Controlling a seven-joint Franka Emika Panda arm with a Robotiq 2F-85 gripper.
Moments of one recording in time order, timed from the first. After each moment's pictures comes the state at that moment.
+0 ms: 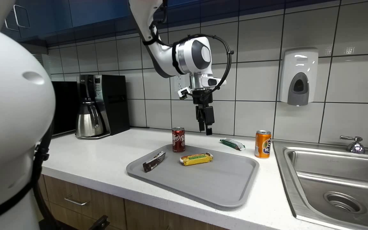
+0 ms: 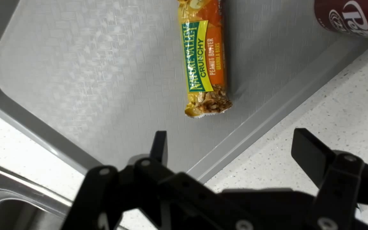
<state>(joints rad) 0.01 0.23 -0.15 -2.09 -0.11 2.28 0.86</state>
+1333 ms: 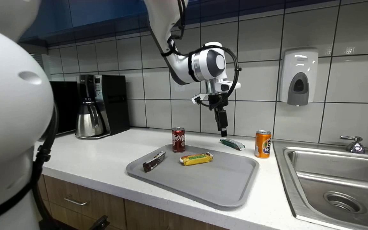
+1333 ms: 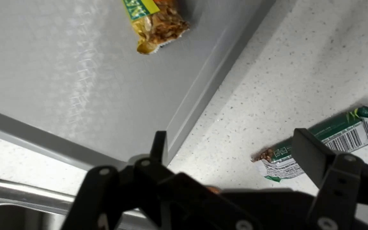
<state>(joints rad) -0.01 0.39 -0.21 -1.91 -0.08 2.37 1.02</state>
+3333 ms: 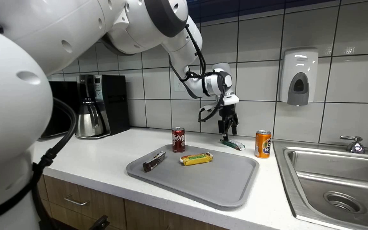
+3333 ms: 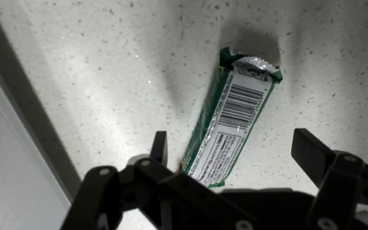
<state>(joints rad) -0.02 0.87 -0.23 -1.28 0.02 2.22 1.66</state>
